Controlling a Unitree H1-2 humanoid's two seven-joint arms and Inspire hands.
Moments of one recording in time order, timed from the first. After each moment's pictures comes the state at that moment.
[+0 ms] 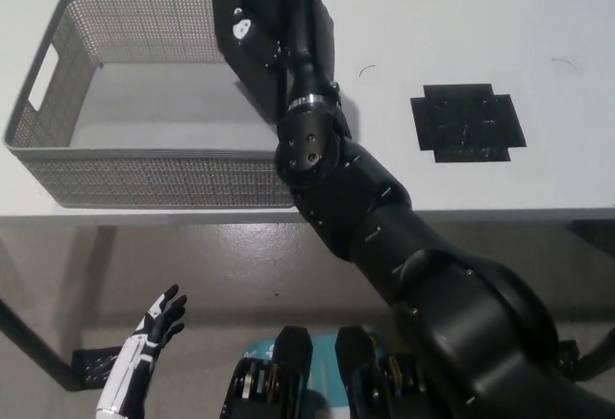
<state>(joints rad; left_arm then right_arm) 0.07 0.16 0.00 0.07 0.03 -0.20 -0.09 -1.28 0.23 0.19 1.37 -0.25 -0.32 -0.64</state>
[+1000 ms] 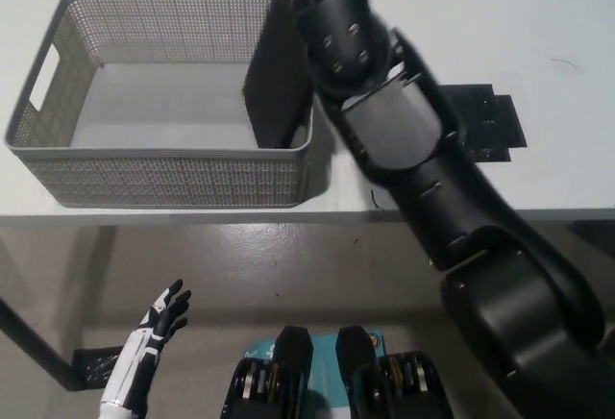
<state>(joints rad) 0.05 0.16 -0.01 0.08 0.04 -0.18 -0.09 -1.28 0.10 0.15 0.64 -0.22 -0.23 -0.26</state>
